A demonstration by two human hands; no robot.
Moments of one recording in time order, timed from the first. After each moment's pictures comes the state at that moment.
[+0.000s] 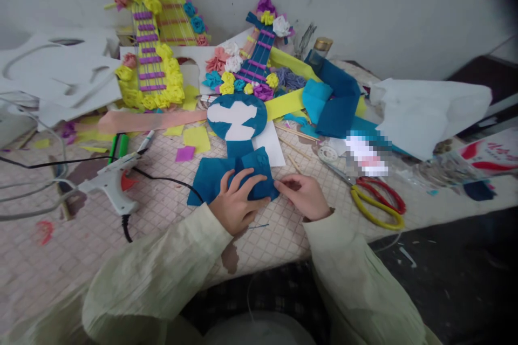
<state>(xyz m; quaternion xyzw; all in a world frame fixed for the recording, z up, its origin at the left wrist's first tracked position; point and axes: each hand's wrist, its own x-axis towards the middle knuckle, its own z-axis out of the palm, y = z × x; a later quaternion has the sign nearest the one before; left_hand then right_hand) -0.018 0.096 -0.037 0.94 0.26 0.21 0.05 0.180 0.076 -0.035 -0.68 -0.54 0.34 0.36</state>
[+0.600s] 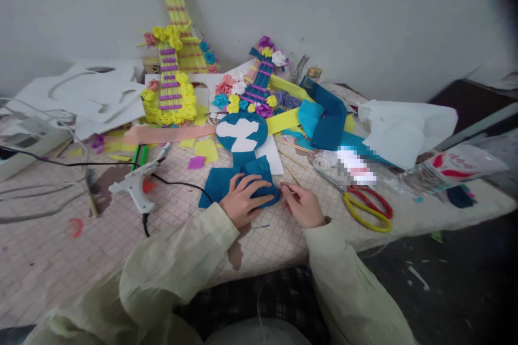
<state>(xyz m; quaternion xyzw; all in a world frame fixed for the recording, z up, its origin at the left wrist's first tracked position) -0.016 0.107 -0.039 0.94 0.23 0.25 0.04 0.176 0.060 -0.037 -0.68 -0.53 0.33 0.39</state>
